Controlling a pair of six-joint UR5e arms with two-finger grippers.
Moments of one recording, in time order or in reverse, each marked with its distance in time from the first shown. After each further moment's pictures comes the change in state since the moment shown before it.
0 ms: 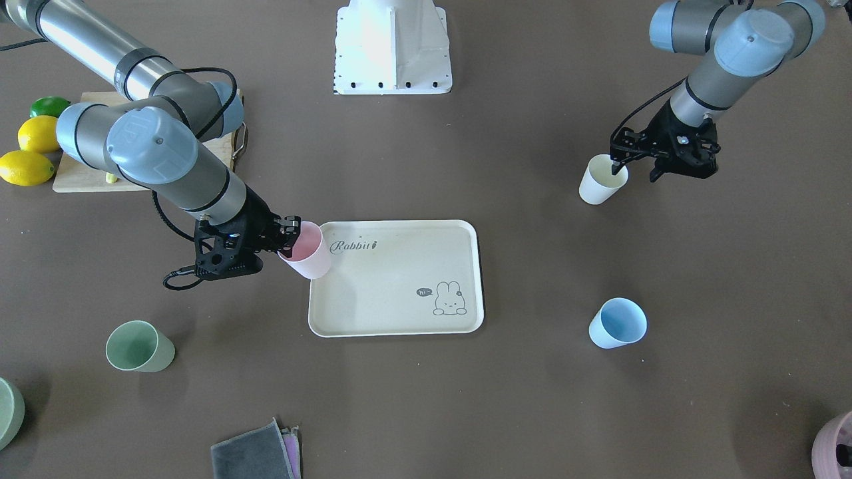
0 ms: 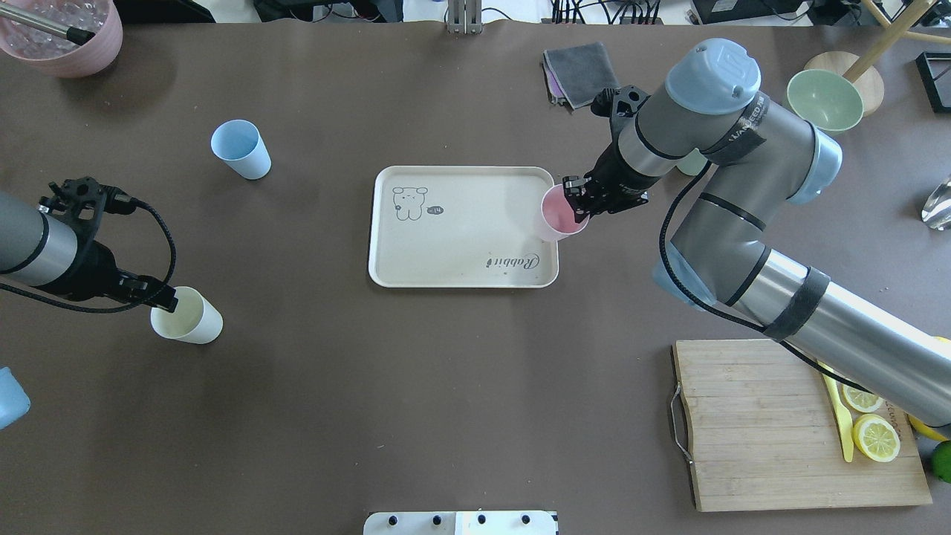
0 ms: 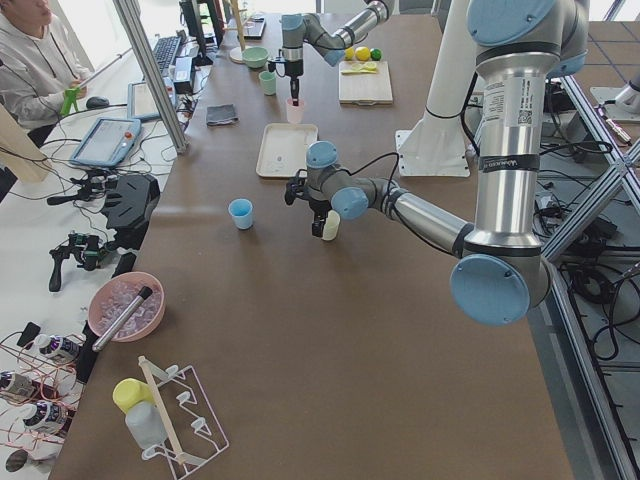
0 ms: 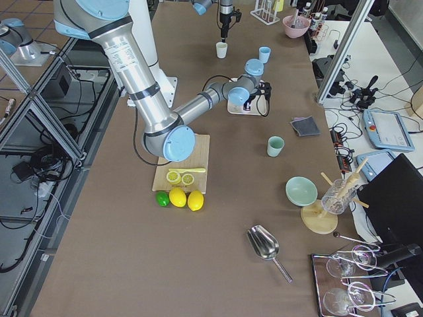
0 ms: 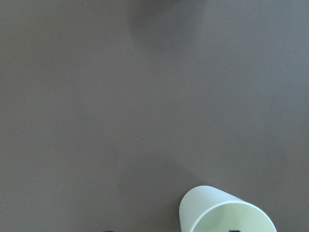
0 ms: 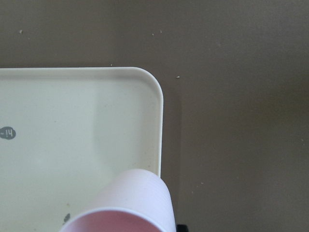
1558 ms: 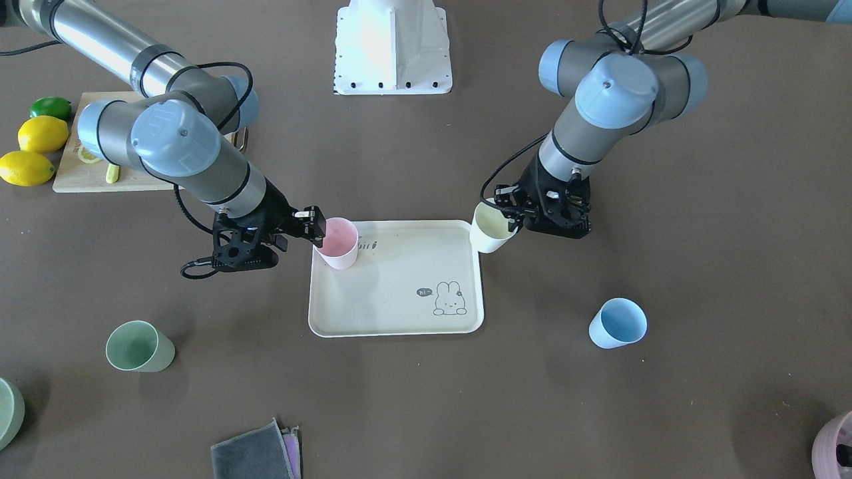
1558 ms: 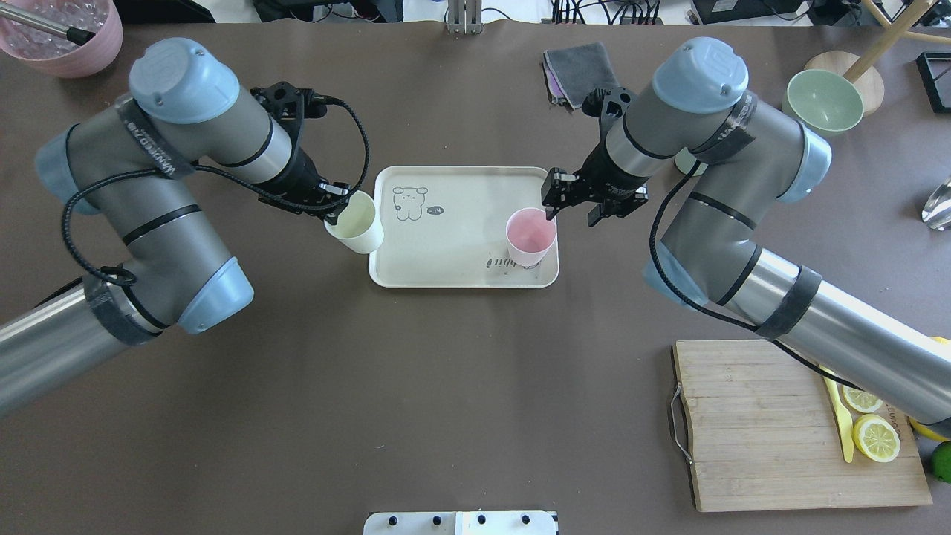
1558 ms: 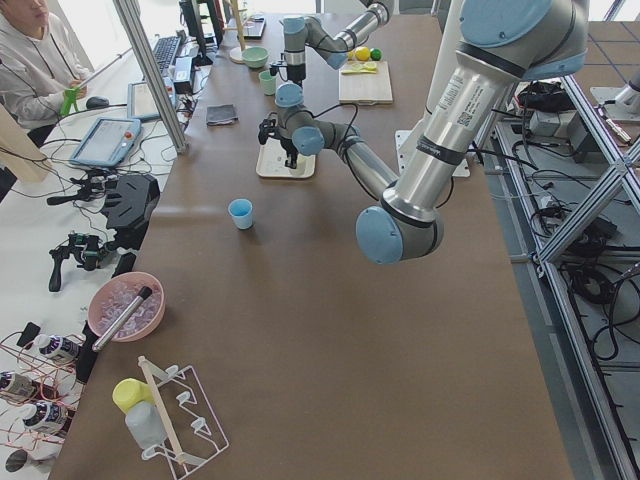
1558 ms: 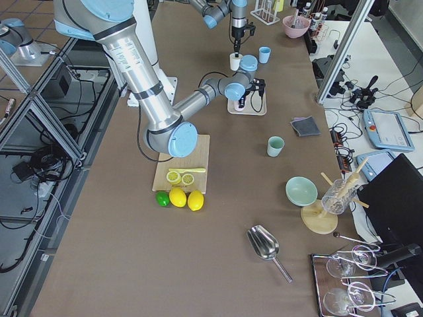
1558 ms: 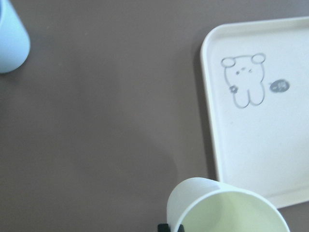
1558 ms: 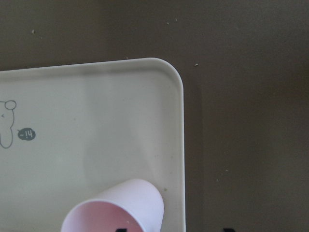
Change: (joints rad) left arm 0.022 -0.603 0.316 0.136 0.006 -0.181; right arm 0.022 0.014 0.008 -0.012 0.043 0.072
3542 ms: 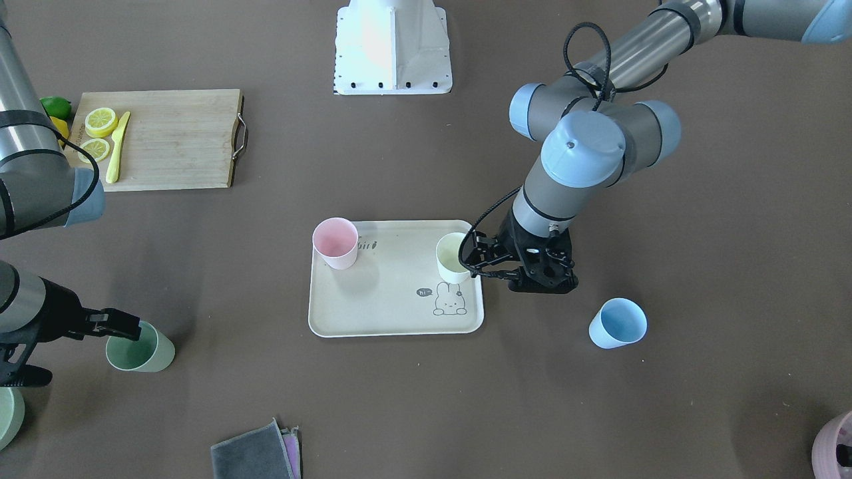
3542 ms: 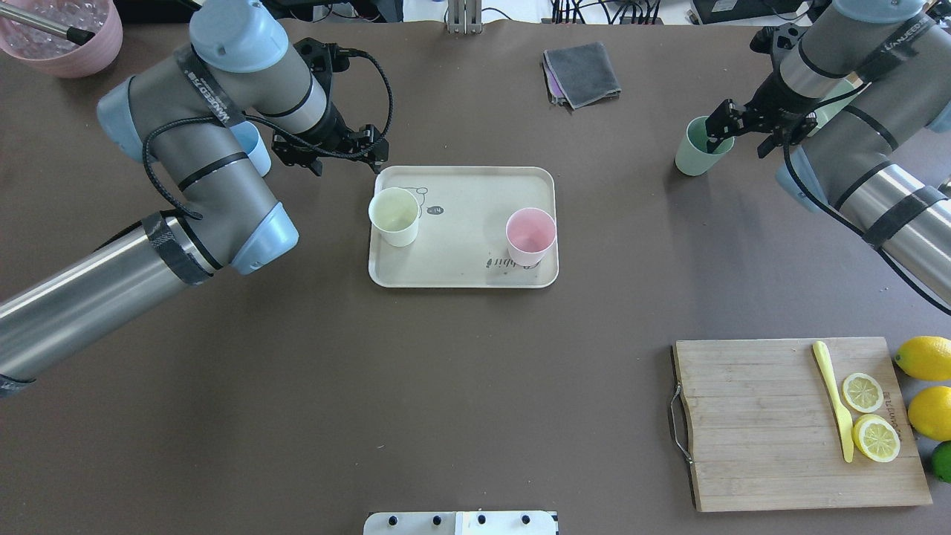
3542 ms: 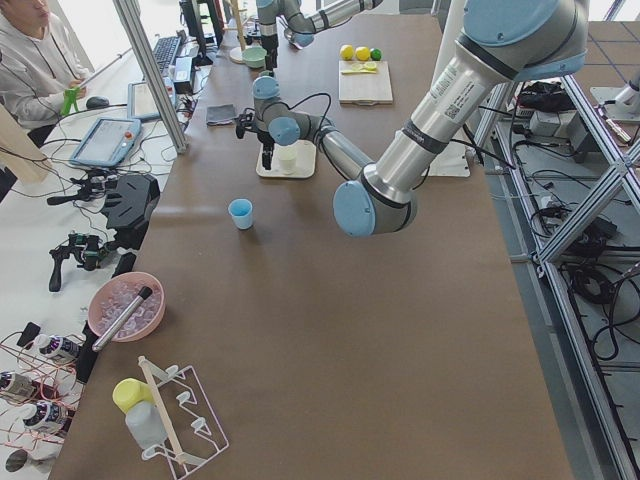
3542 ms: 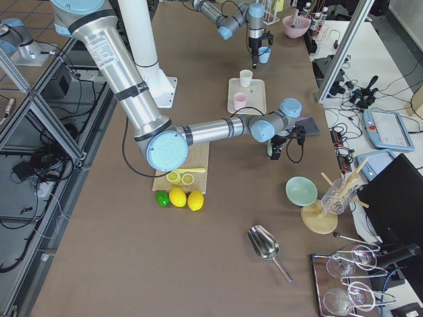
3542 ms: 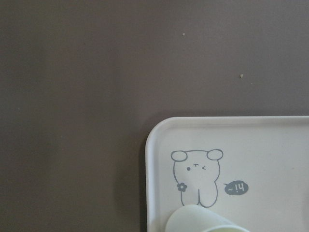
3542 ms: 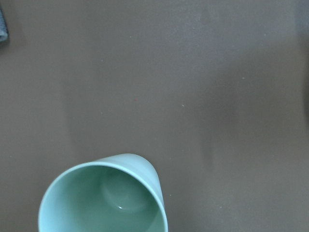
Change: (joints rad) left arm -0.070 -0.117 0.204 -0.045 0.031 -0.008; right arm 0.278 -0.068 -0.303 -0.005 0.050 -0.383
